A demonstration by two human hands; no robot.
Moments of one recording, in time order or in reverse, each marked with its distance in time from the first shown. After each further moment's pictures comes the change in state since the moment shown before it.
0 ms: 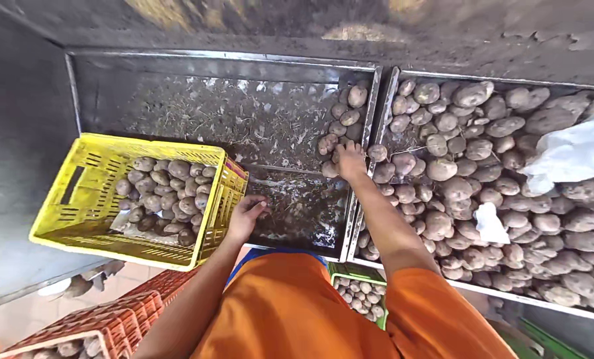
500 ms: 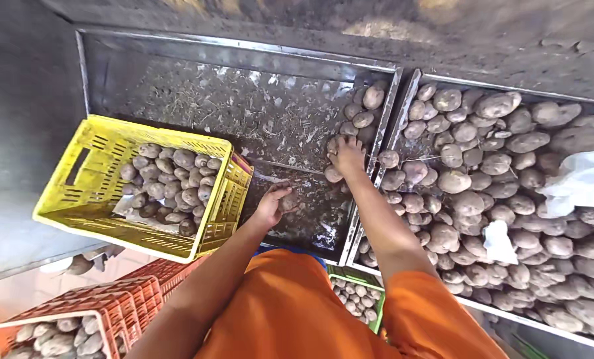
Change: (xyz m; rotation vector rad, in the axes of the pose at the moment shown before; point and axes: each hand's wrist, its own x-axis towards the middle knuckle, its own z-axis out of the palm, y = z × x) left_hand 0.053 -0.012 0.061 -0.564 -0.009 -0.411; right_hand 0.028 -0.035 -0.008 0.094 0.020 0.034
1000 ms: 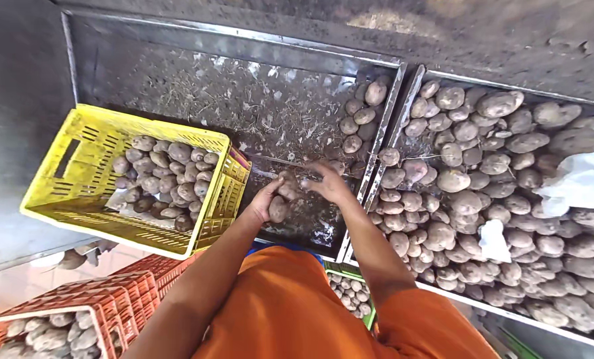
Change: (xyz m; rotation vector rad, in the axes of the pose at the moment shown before) left_hand 0.004 0.007 -0.020 -0.148 -0.361 -0.067; right_hand -0.089 -0.037 -0.001 0.599 -0.248 -0.247
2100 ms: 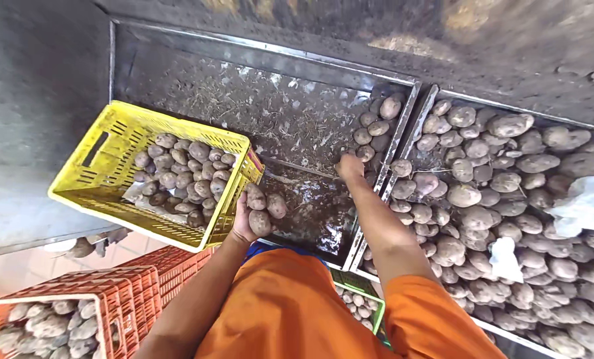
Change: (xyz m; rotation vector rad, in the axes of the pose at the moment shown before) left_hand -0.085 -0.001 -0.053 -0.315 -0.216 0.237; right_hand 0.089 0.042 -0.007 -0.602 0.107 0.430
